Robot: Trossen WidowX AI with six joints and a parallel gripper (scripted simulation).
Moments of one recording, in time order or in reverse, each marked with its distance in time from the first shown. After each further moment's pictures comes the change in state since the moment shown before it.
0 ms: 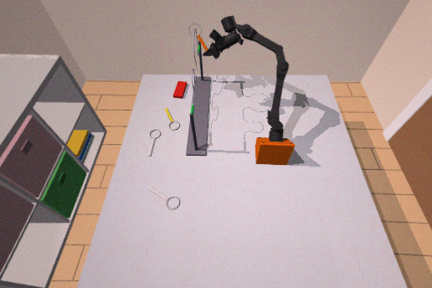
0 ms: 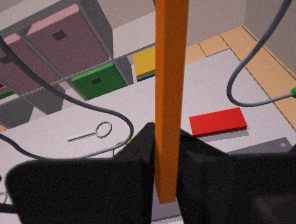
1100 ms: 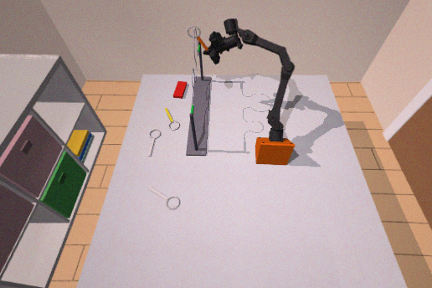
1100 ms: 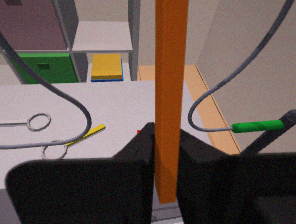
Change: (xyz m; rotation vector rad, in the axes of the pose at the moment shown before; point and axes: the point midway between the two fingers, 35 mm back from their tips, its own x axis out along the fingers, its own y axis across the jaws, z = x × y) arm 0.001 -0.012 0.002 -0.357 -0.051 -0.199
